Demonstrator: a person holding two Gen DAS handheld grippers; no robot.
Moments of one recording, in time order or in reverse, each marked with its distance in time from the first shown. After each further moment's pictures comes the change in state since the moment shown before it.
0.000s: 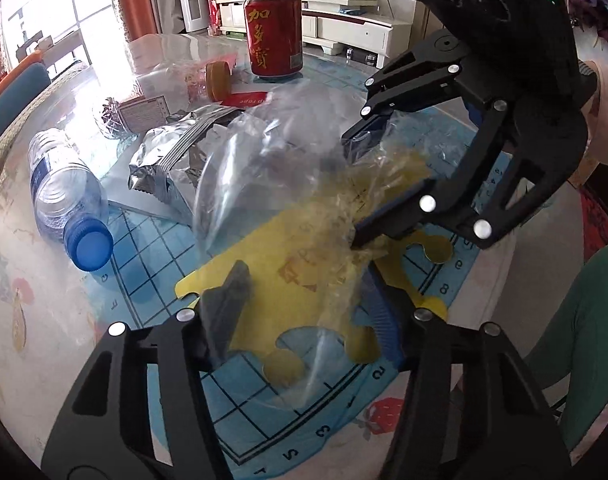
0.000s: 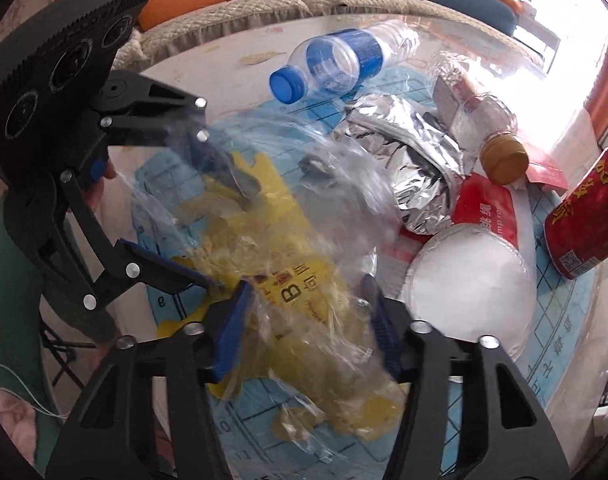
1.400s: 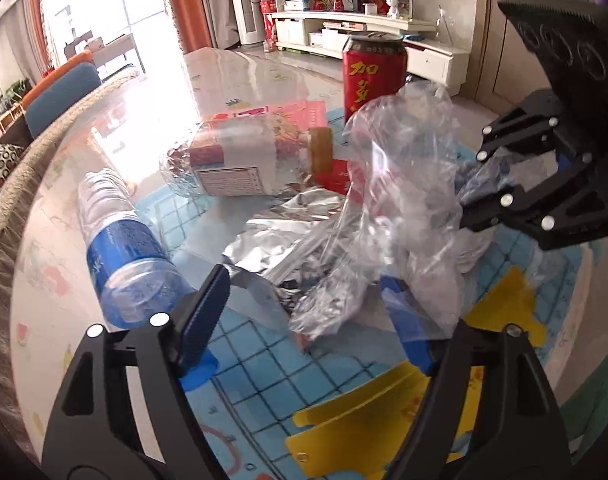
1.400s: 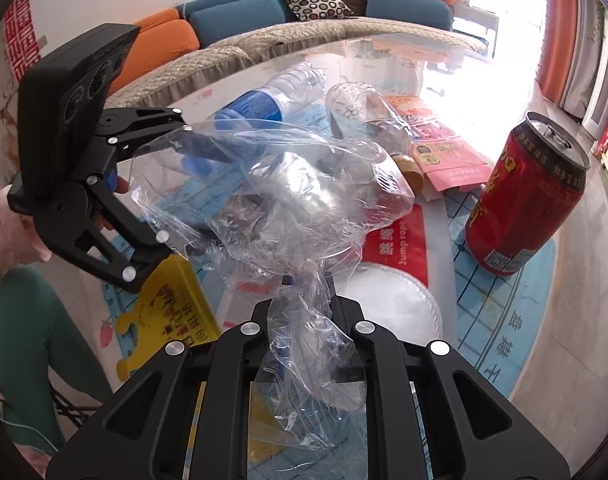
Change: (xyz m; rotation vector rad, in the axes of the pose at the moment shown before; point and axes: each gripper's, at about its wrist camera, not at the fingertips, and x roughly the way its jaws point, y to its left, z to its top) left arm 0.016 0.060 0.055 -0.089 -0.061 0.189; right arm -0.031 -0.058 0.007 0.190 -0.127 -0.056
